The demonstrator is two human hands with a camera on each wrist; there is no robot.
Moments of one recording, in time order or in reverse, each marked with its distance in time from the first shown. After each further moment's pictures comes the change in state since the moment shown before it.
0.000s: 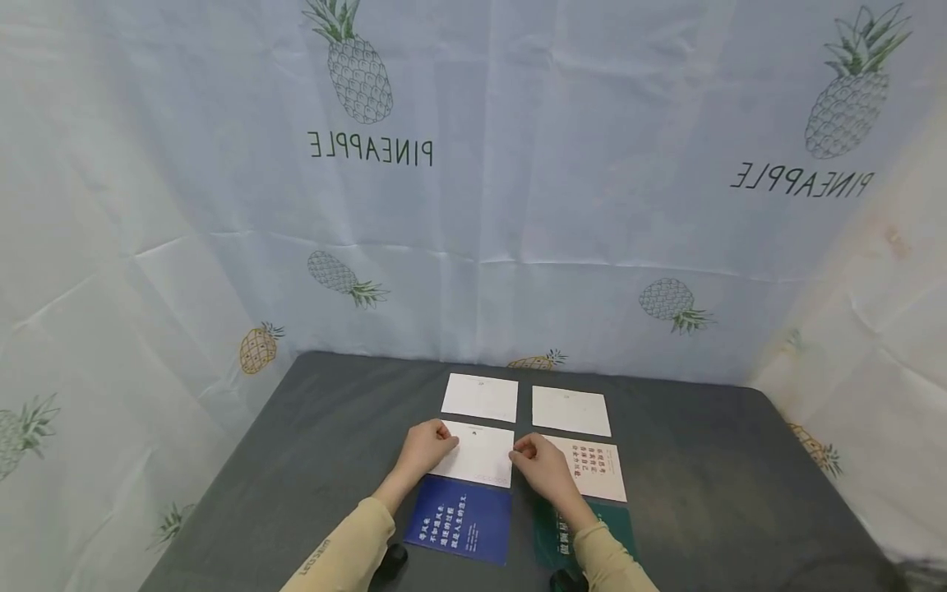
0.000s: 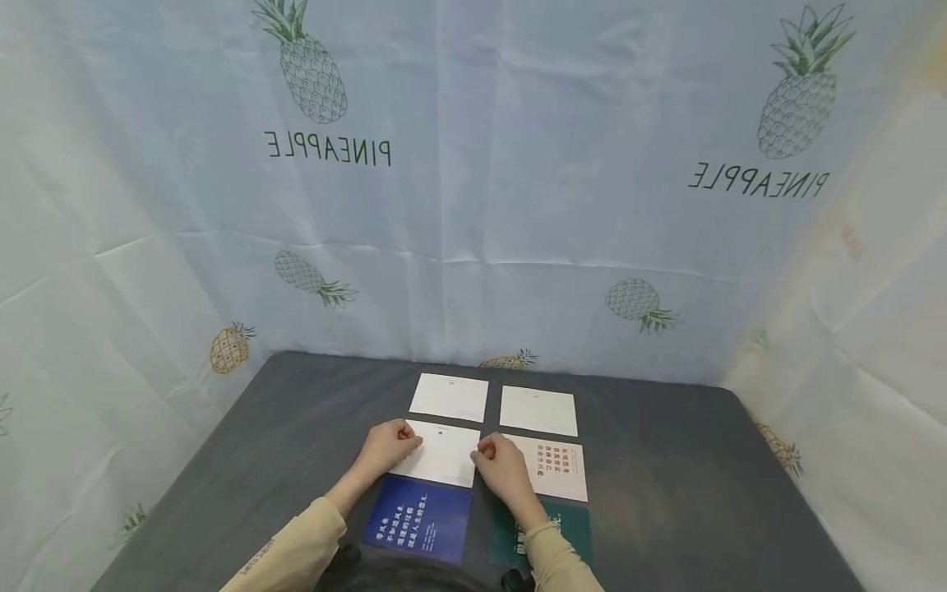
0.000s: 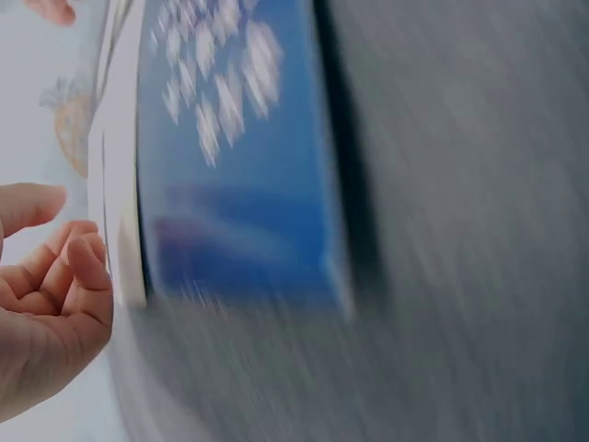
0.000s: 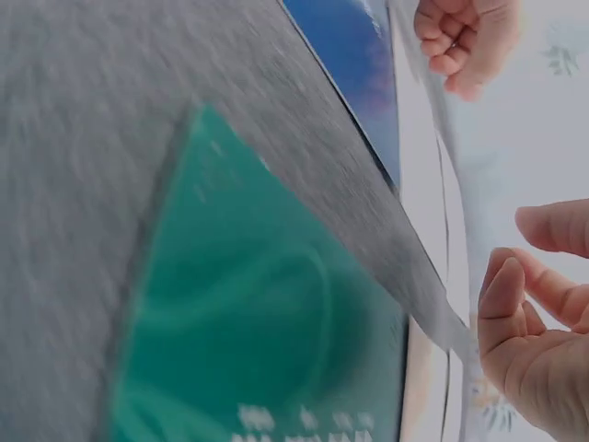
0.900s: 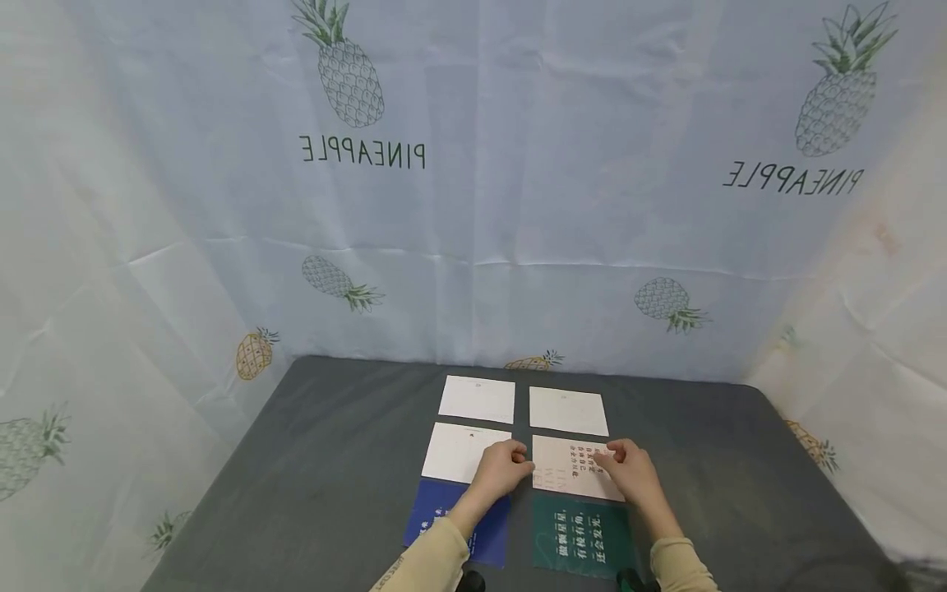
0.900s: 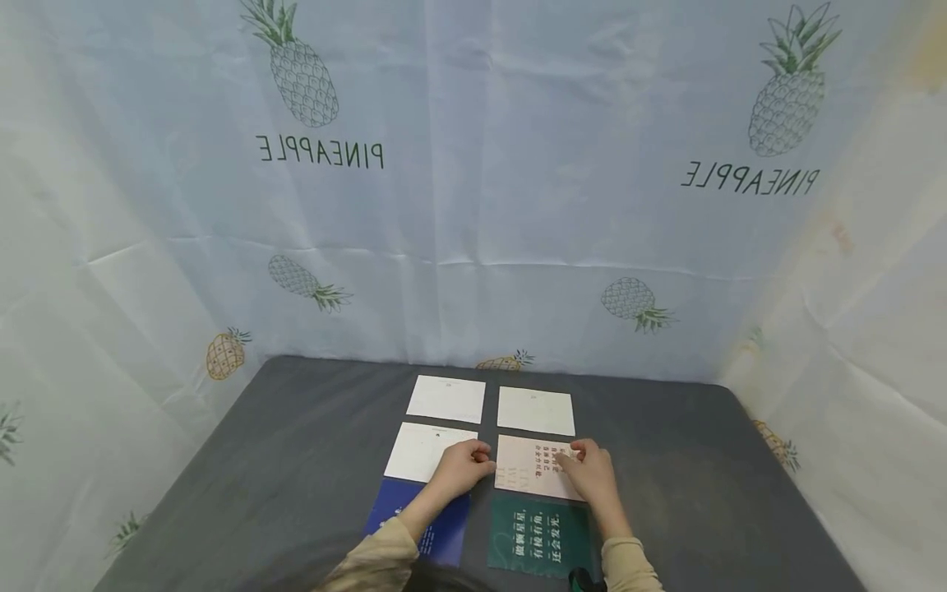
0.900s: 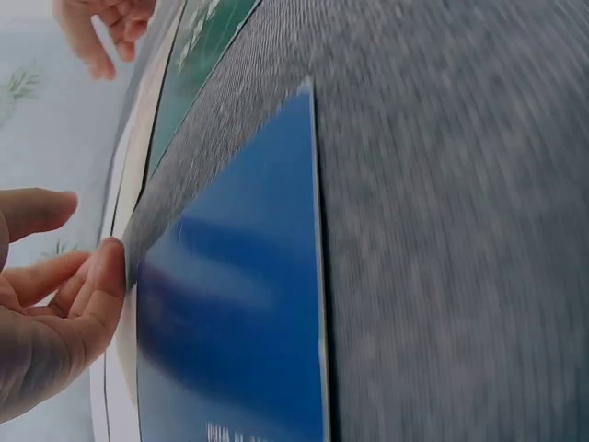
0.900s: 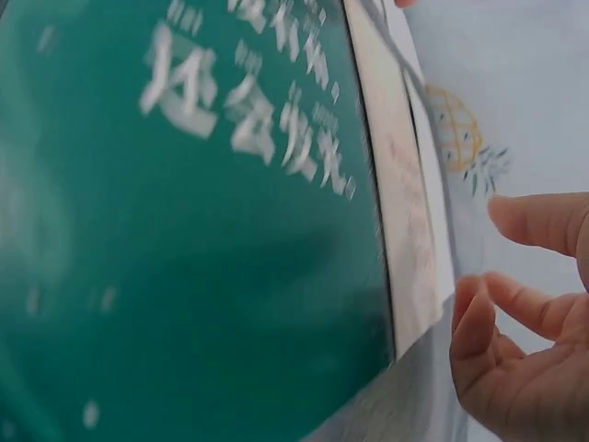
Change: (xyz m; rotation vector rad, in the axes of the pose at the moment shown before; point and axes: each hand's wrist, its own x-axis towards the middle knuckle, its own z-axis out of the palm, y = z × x) left_hand -0.018 0.076 0.079 -0.169 -0.180 0.063; right_hand -0.008 0.076 -0.093 -0.088 0.108 0.230
